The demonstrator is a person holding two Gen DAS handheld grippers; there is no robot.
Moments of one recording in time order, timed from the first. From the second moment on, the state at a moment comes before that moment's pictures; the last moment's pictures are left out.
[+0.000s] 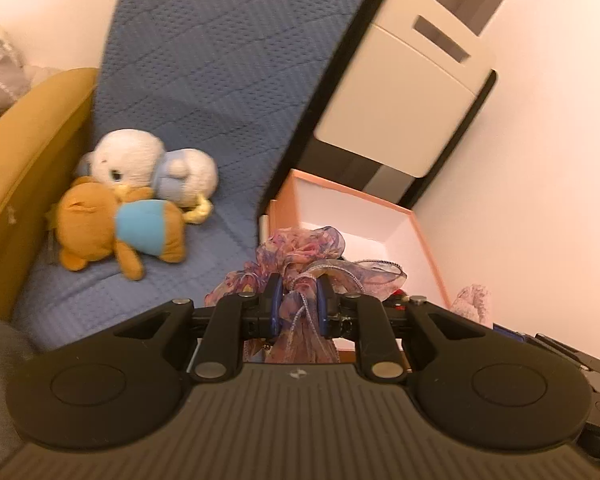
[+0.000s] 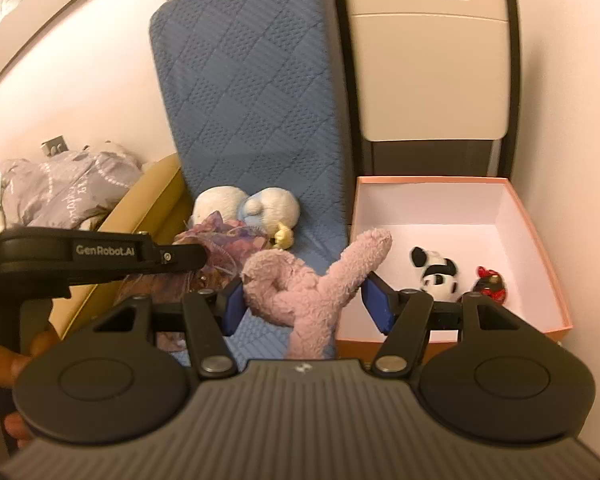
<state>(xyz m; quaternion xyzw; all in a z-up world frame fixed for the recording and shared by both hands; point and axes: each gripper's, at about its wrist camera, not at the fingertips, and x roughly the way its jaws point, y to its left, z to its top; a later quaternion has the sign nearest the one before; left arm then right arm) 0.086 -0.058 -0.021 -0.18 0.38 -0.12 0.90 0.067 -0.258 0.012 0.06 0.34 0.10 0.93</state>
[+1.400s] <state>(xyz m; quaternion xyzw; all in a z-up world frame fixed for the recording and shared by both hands) 0.255 -0.231 -0.145 -0.14 0.50 -0.14 0.84 0.196 -0.444 -0.112 0.13 0.44 0.00 0.89</state>
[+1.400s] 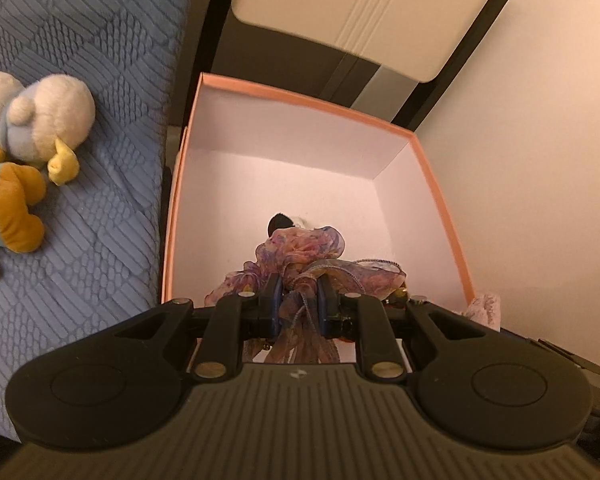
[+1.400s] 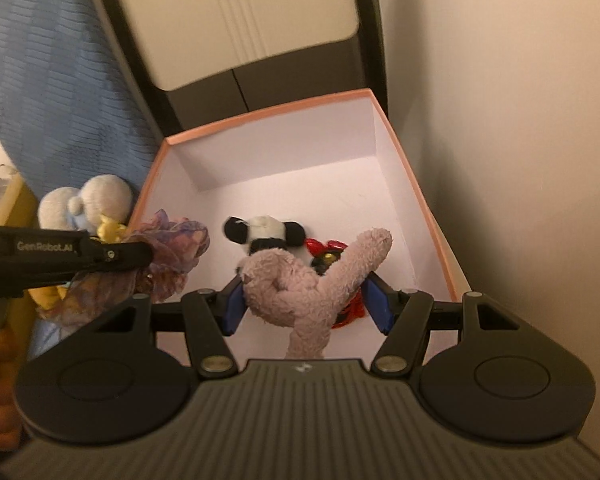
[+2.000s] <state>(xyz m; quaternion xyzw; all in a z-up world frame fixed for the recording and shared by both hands) 0.262 -0.236 -0.162 -0.13 0.53 -0.12 0.83 0.205 -0.455 -0.127 0.14 0.46 0.00 0.88</state>
